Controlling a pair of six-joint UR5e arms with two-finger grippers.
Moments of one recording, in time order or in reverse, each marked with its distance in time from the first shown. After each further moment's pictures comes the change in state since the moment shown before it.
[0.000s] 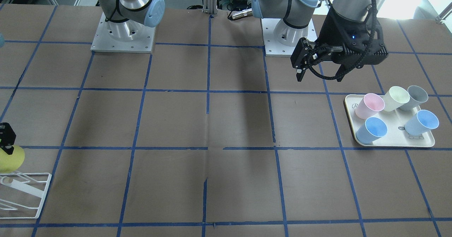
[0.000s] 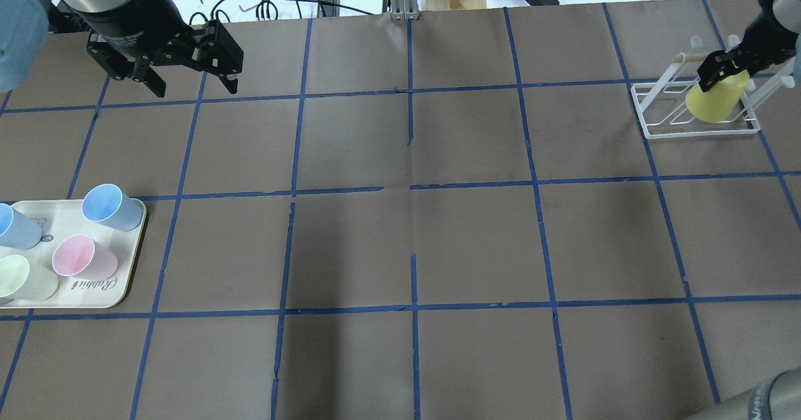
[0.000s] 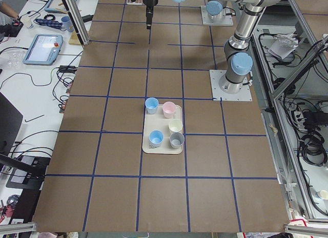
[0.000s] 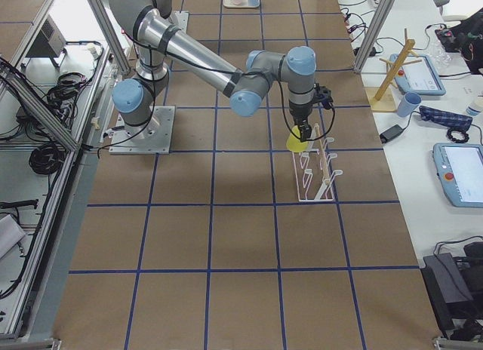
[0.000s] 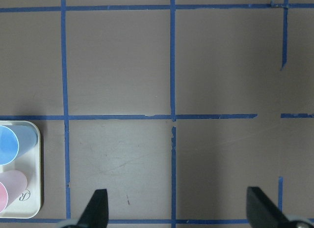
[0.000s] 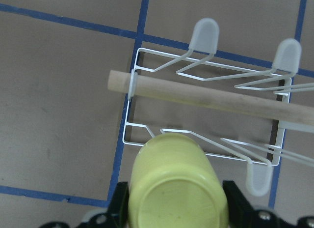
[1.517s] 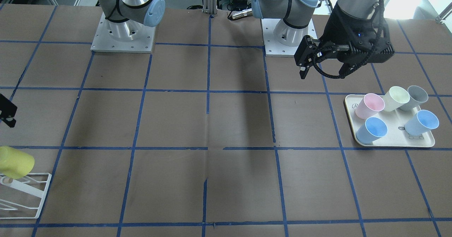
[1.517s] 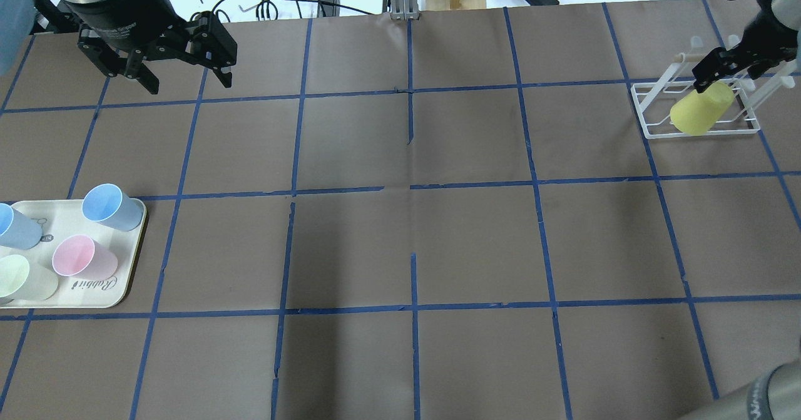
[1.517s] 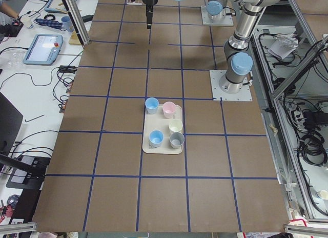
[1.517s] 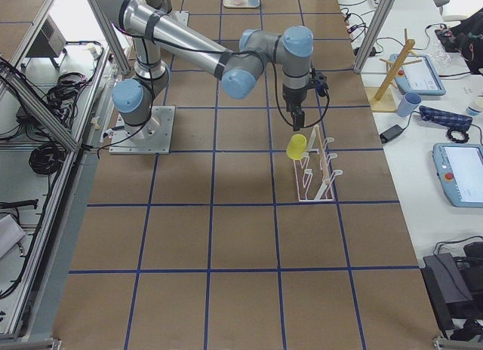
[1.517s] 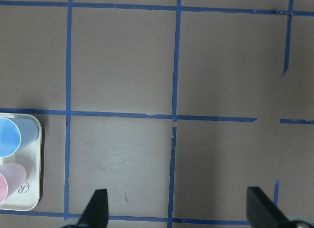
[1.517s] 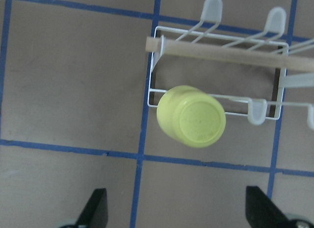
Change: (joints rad) left arm 0.012 -0.008 0.035 -0.062 0.002 0.006; right arm 0.009 -0.168 -0.027 0.264 -0.005 0.089
